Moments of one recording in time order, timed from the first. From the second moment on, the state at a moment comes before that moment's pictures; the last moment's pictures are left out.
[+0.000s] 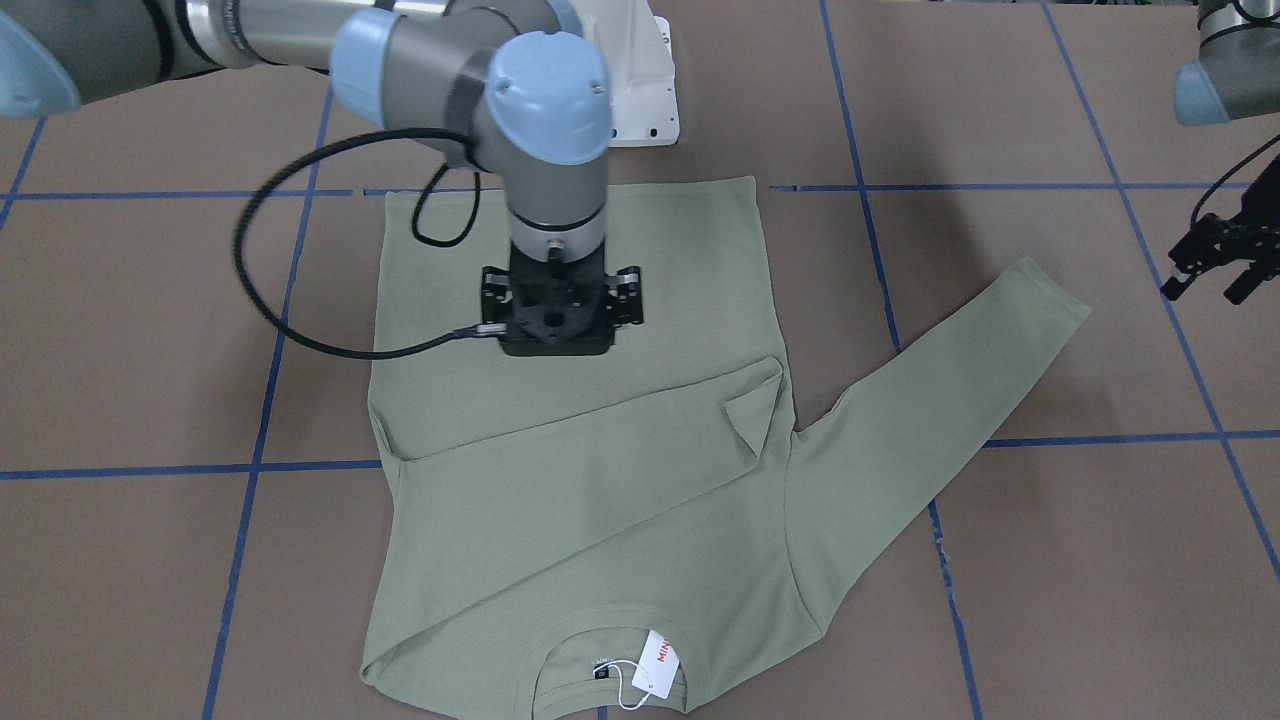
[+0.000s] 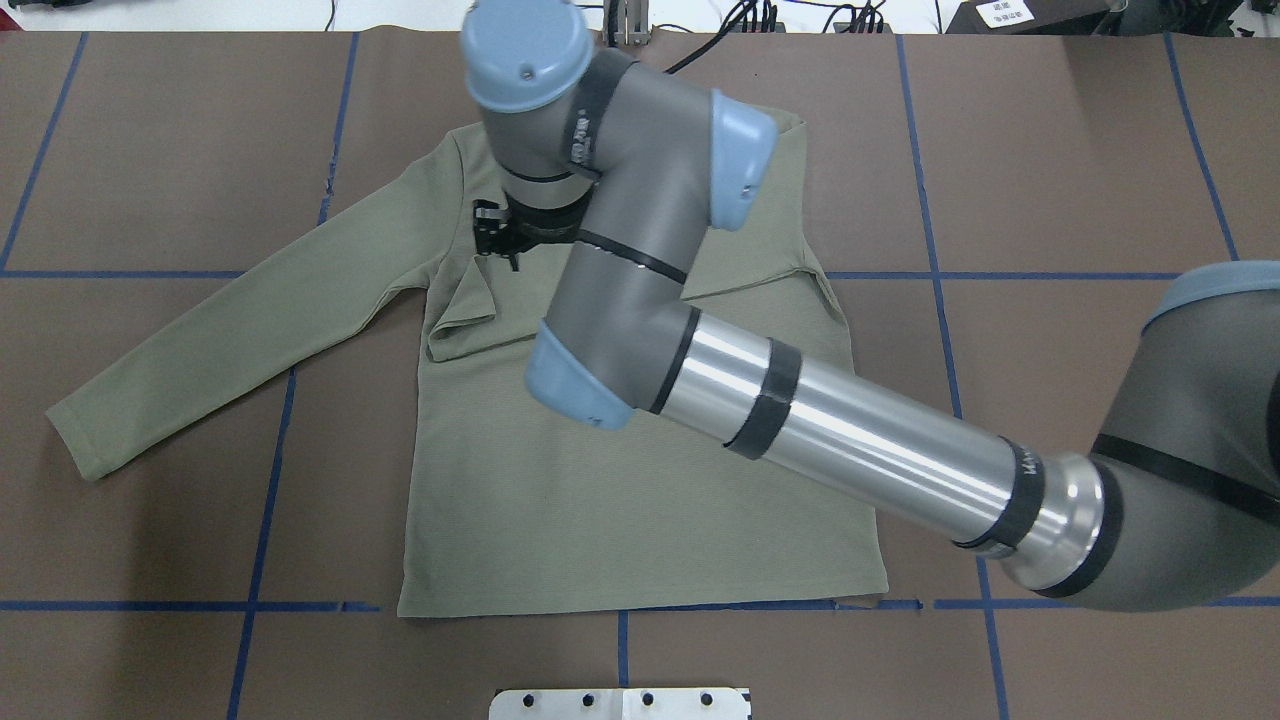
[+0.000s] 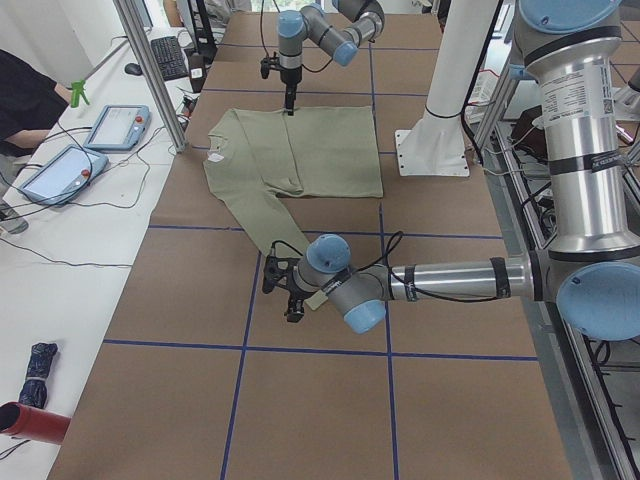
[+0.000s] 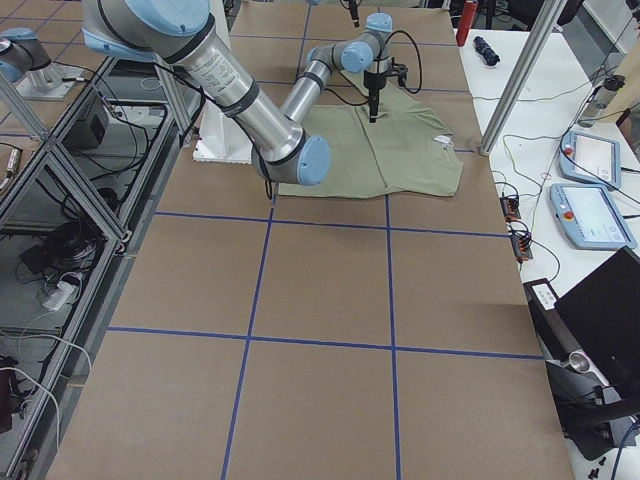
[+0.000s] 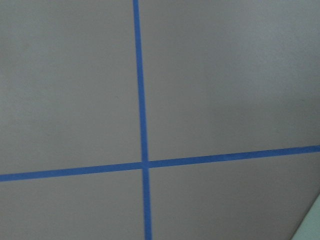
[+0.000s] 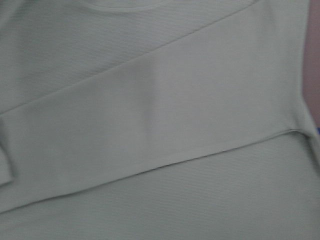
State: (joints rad) left arm -1.15 -1.35 -1.61 -2.61 -2.15 -0.91; right arm 0.71 -0.70 1.59 -1.84 1.98 1.03
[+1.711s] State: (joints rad) left arm -0.68 -1.26 -1.70 -2.54 -1.69 -1.30; right arm 1.07 -1.29 1.92 -1.89 2.16 0.39
